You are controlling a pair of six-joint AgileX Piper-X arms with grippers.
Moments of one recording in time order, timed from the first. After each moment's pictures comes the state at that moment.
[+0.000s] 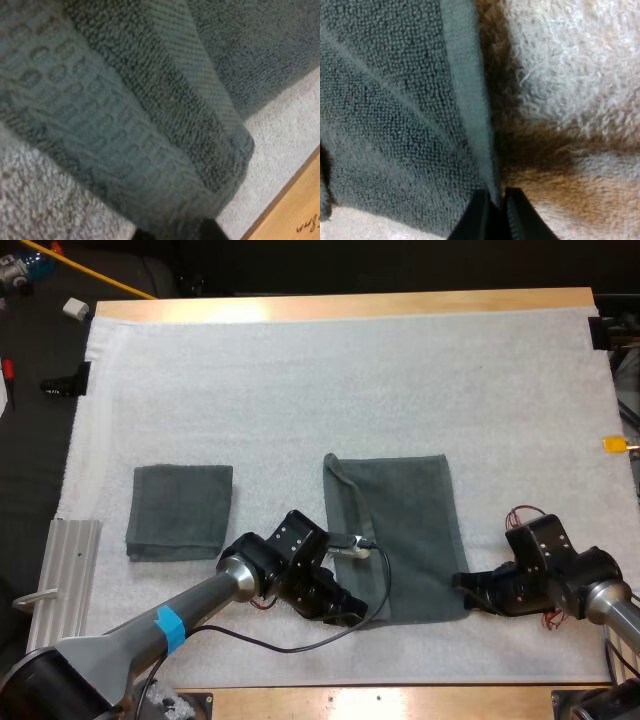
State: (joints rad) left arm -0.69 1.45 -0.64 0.61 0.66 -2.16; right arm 0.41 1.17 -0.46 0.73 -0.39 -1.27
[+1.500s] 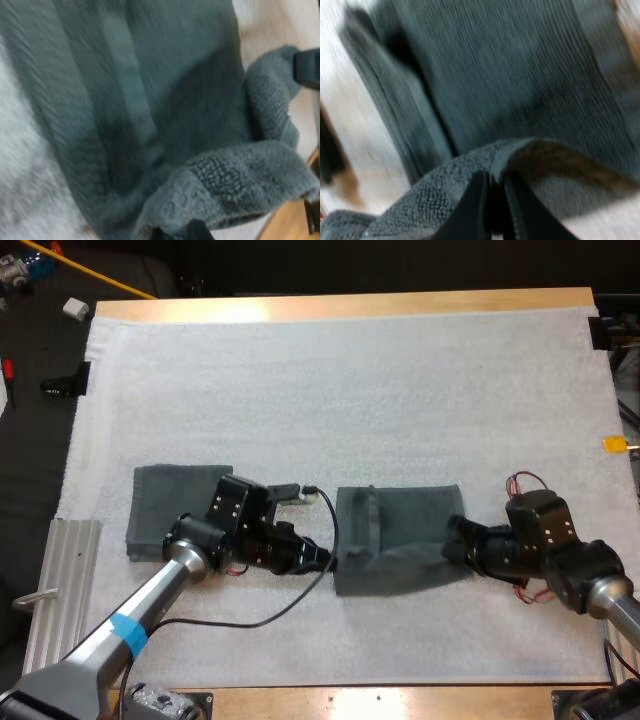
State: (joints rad) left arm -0.41 1.33 -0.65 0.59 0.79 -2.06; right arm 0.41 1.14 -0.50 0.47 -0.42 -0.86
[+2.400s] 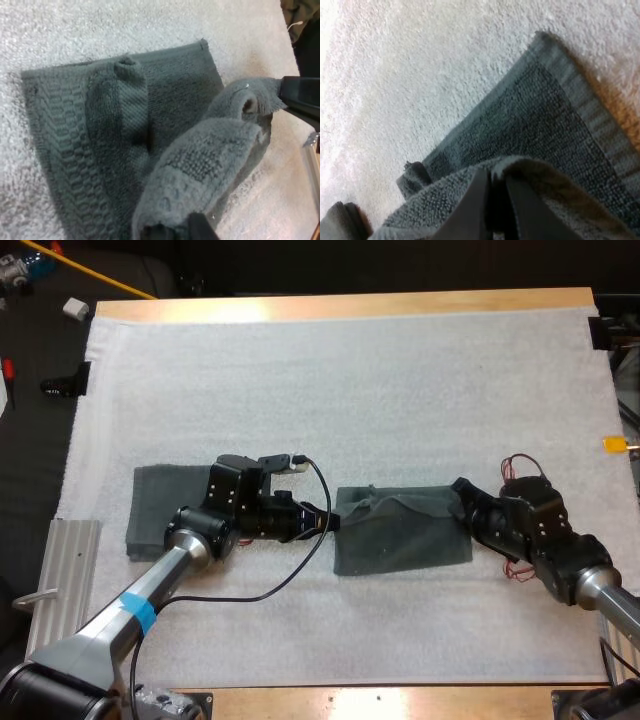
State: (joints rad) left arm -0.34 1.43 -0.66 0.25 0.79 -2.18; right arm 0.41 1.24 -0.50 0.17 -0.16 -0.67
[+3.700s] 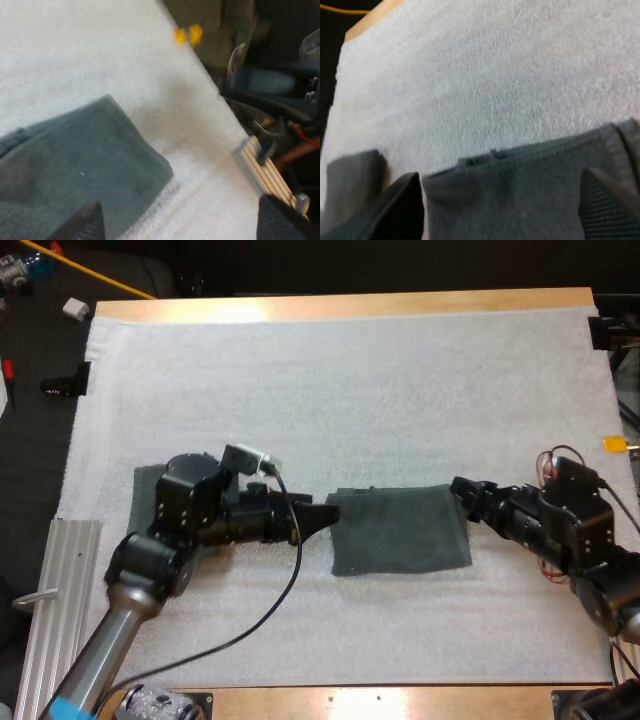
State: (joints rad) left arm -0.34 1.04 -0.73 0.43 0.79 -2.15; right arm 0.41 0.95 -0.56 0.32 -0.16 -1.12
